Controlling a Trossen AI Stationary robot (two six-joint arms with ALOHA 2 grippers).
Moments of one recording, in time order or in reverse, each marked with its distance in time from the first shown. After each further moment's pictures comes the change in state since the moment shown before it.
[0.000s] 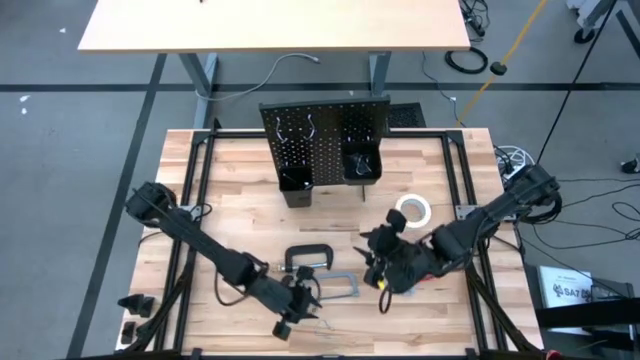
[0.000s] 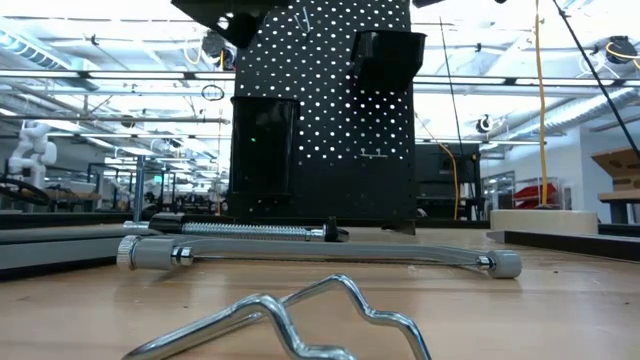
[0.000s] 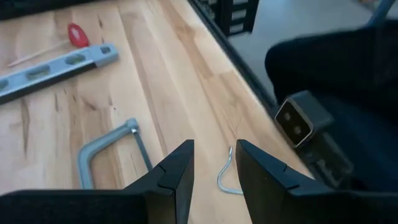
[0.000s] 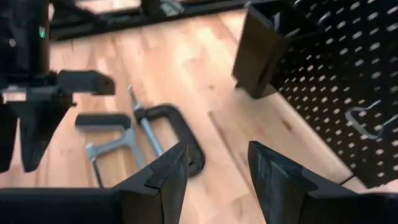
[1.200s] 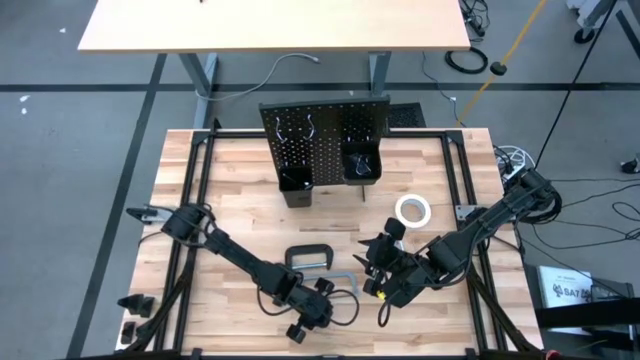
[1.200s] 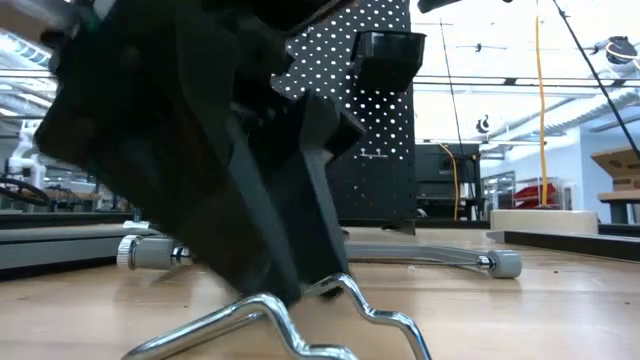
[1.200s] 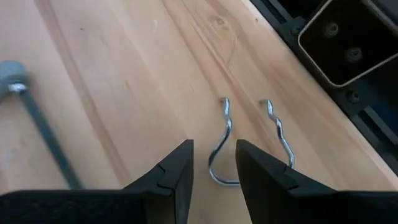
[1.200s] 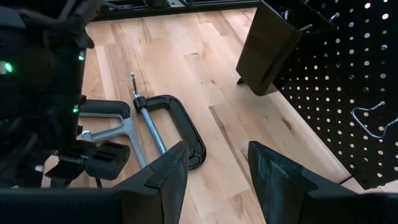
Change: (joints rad) left arm 0.076 0.340 0.195 -0.087 0.275 0.080; right arm 0.043 0.050 0.000 -0.003 0.054 -0.004
